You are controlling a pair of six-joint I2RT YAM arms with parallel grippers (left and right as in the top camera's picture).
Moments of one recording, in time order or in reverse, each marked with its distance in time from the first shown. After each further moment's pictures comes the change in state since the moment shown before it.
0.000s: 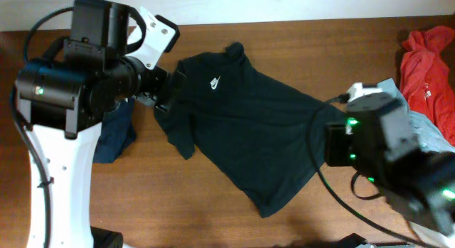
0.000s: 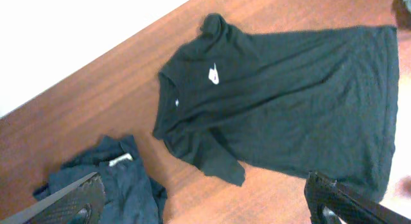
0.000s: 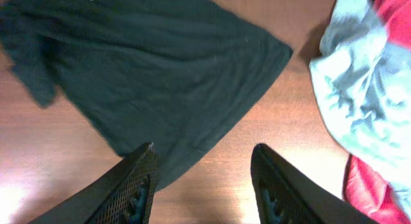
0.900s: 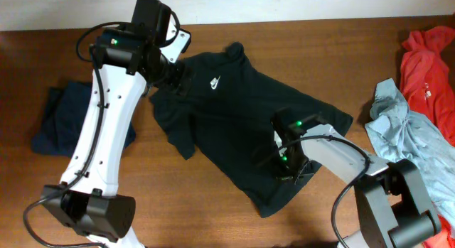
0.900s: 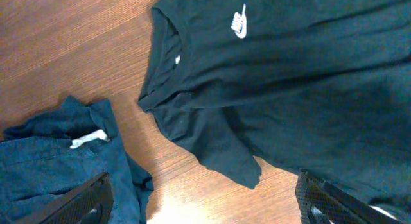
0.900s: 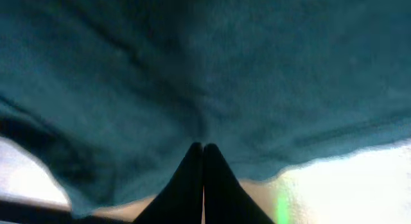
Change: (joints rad) left arm 0.014 0.205 -0.256 0.172 -0.105 -0.109; right arm -0.067 0.573 -0.589 0.462 -0.421 -0.150
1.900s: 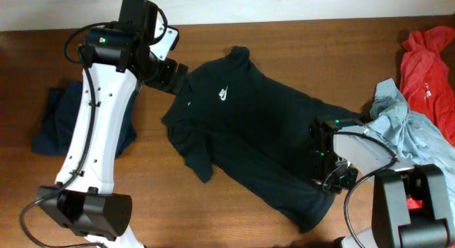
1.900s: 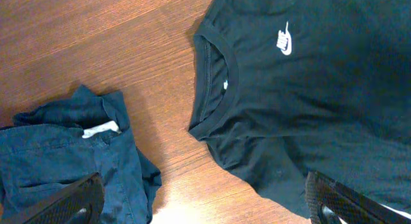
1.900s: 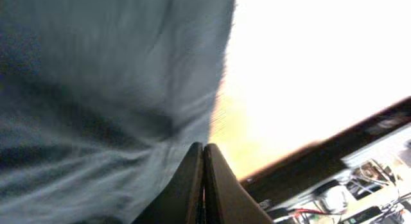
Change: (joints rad) left arm 0.048 0.000 0.000 0.000 0.001 -0.010; right arm -0.284 -0.036 -0.077 -0.195 0.343 0.369
